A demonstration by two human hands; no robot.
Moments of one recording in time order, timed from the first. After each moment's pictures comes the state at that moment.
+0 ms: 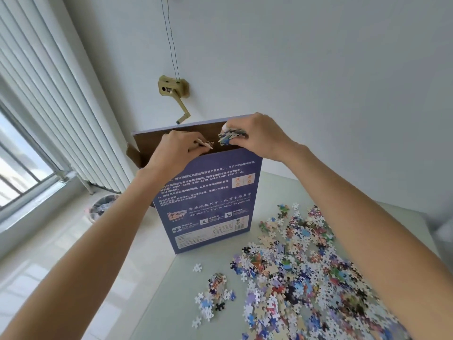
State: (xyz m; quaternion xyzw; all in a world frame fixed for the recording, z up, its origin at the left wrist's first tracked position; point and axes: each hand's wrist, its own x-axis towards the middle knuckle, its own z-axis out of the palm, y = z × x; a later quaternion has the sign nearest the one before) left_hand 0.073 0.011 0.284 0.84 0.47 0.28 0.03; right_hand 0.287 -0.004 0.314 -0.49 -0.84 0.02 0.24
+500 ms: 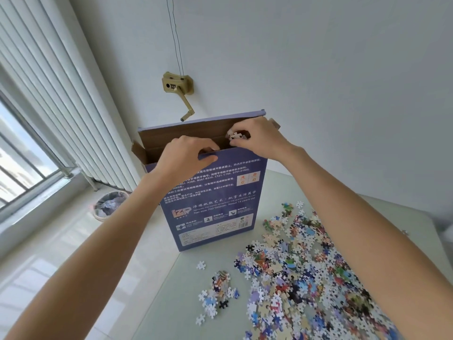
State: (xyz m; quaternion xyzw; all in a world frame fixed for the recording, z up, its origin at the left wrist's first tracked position) left_hand 0.075 -0.001 0.279 0.86 0.46 0.22 0.02; right_hand 0.281 0.015 0.292 -0.55 -0.79 0.09 0.24
